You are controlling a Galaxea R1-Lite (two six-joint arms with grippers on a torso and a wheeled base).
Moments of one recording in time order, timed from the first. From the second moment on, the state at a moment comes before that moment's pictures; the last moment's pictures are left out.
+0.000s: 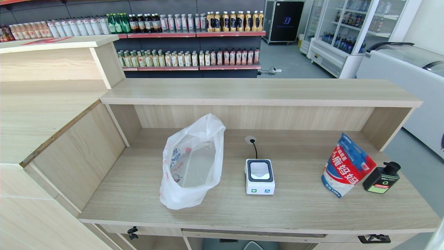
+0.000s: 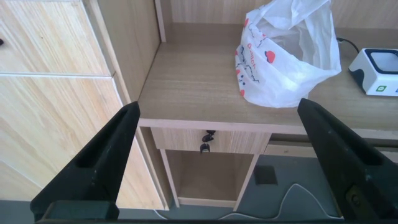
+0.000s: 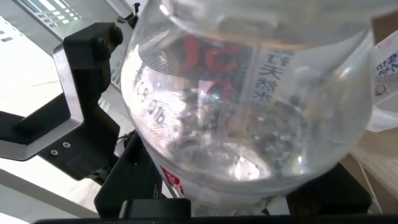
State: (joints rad) left arm 0.00 0.00 0.00 0.00 0.01 0.00; right arm 0.44 0.94 -0.77 -0.34 0.93 0.57
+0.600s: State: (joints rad) left arm 0.00 0.00 0.00 0.00 0.01 0.00; right arm 0.44 0.95 -0.77 -0.34 0.90 0.55
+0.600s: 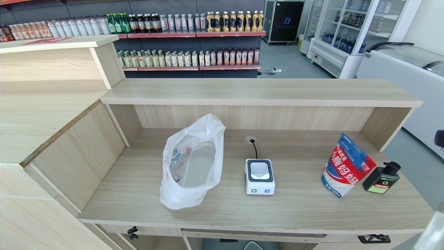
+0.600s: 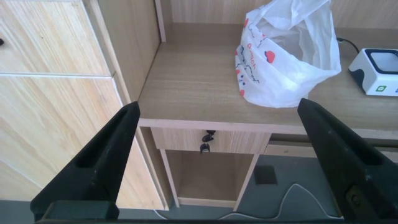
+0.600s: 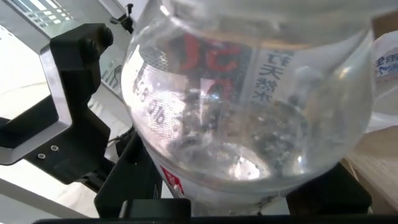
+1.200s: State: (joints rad) left arm 0.00 0.00 0.00 0.00 0.01 0.00; right arm 0.06 1.13 -0.48 -0.72 0.48 -0.06
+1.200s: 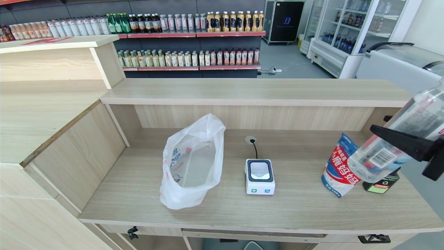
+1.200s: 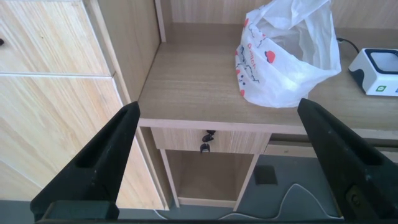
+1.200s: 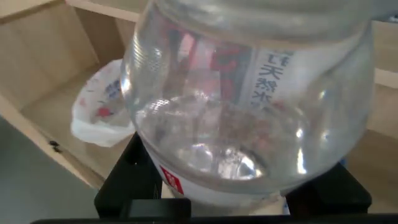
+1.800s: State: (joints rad) left arm 0.00 0.00 0.00 0.00 0.01 0.00; right arm -0.32 1.38 -0.34 -0.96 0.48 -0.64
